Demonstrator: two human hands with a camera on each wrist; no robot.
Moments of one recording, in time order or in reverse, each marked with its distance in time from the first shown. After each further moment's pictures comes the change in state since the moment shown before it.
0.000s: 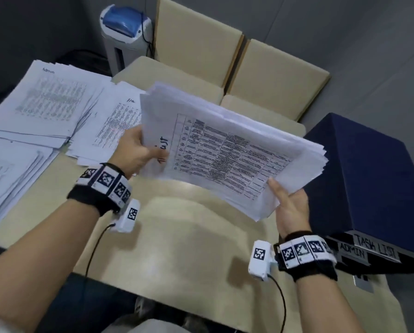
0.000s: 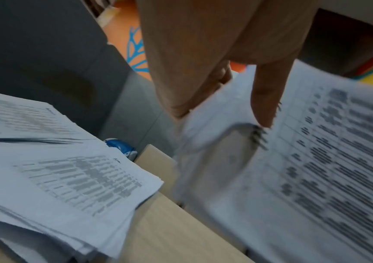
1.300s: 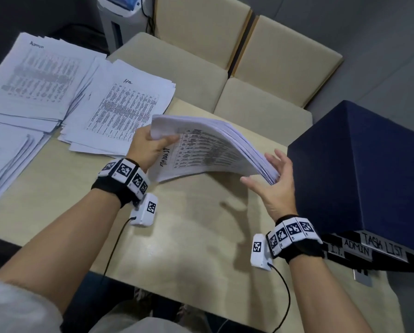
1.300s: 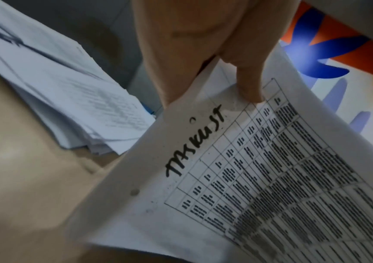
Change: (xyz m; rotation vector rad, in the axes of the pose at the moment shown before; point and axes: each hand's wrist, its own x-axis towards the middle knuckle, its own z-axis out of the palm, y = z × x) left_hand 0.021 -0.041 0.035 -0.068 0.100 -0.089; right_hand 0.037 0.036 0.003 -0.490 -0.093 -0.170
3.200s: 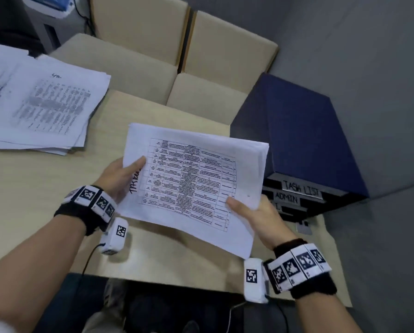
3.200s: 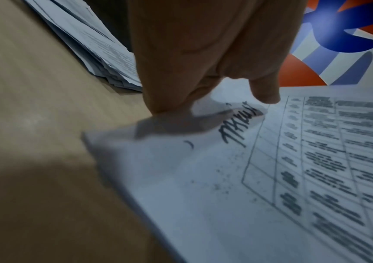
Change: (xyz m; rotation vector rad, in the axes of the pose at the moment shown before) left_hand -0.086 -0.055 0.084 -0.199 -0.208 -0.395; right_hand -0.125 -0.007 -0.130 0.154 -0.269 0.306
